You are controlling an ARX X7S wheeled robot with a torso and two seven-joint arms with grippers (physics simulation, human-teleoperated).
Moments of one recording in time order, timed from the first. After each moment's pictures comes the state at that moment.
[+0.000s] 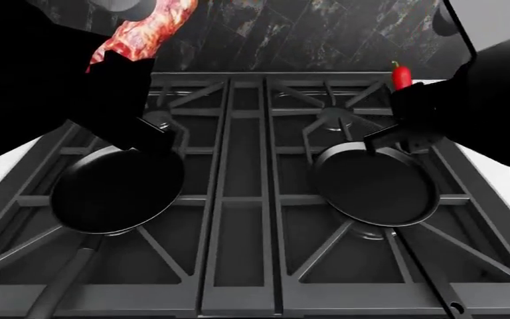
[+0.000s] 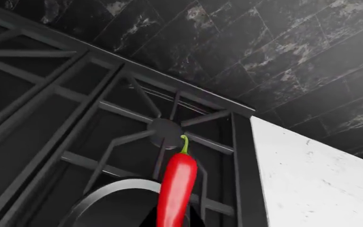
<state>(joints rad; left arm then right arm) -2.03 -0.87 1.03 0.41 -2.33 -1.04 -1.14 1.94 0.93 -1.26 -0.27 2.13 0.99 1.06</state>
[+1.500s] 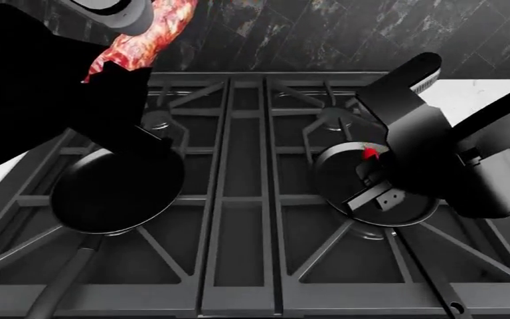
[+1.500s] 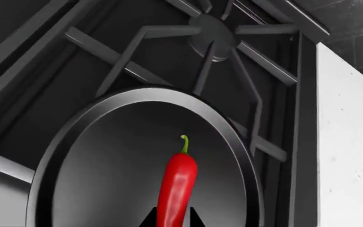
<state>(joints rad) -2.00 -0.89 1.03 0.43 -2.31 -1.04 -1.14 1.83 0.77 -1.44 -0.05 2.10 1.17 0.96</state>
